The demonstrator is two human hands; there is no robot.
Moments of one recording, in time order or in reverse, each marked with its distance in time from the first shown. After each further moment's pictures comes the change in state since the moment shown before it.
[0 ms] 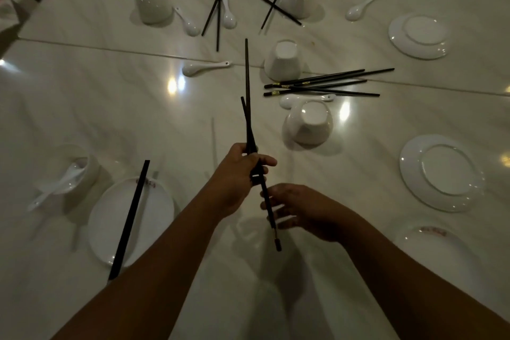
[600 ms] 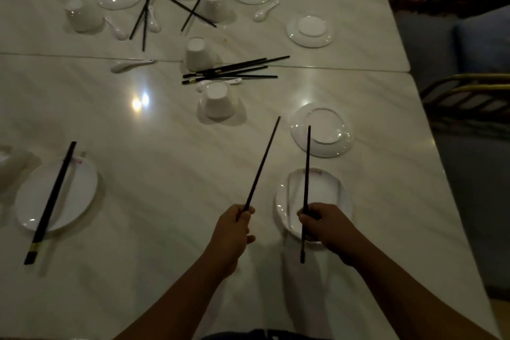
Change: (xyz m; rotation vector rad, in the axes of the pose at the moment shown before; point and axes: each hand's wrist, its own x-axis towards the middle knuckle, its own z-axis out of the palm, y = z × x) left_hand -0.142 -0.160 0.165 0.257 0.102 -0.107; right_hand -0.192 0.182 -0.106 -0.139 0.577 -0.047
